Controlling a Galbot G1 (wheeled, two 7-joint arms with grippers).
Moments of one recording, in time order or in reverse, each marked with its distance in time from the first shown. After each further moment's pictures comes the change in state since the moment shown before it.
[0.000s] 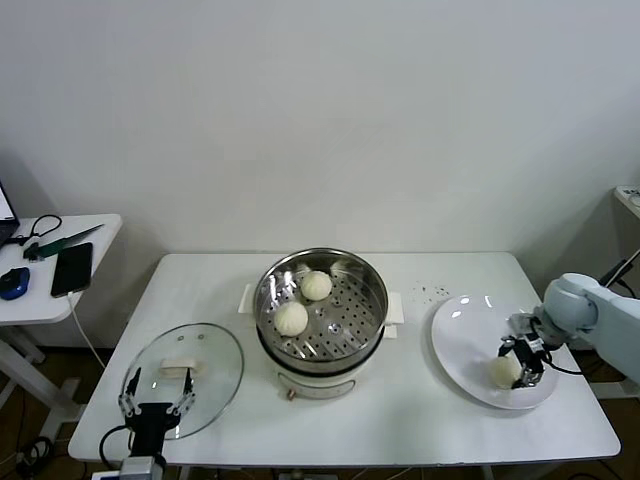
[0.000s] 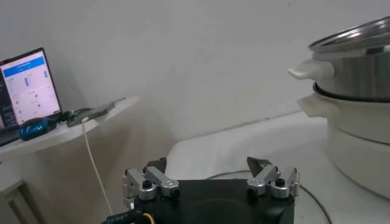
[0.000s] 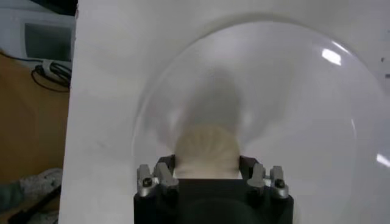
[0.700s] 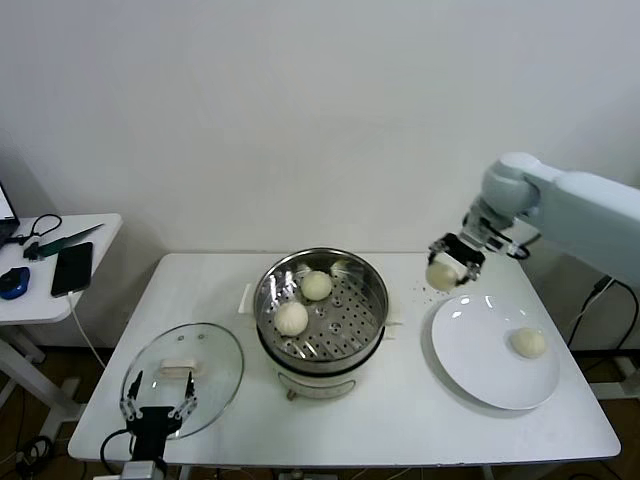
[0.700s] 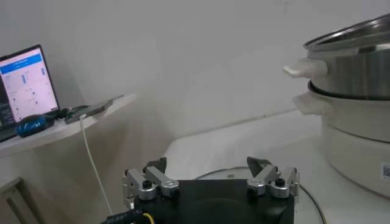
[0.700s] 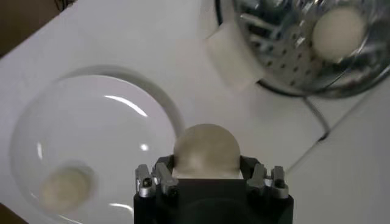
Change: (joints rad) left arm 0.021 -0.004 0.006 -0.011 -0.001 0.000 0.002; right arm 0.598 0.337 -0.299 0.058 0.013 0.455 -0.070
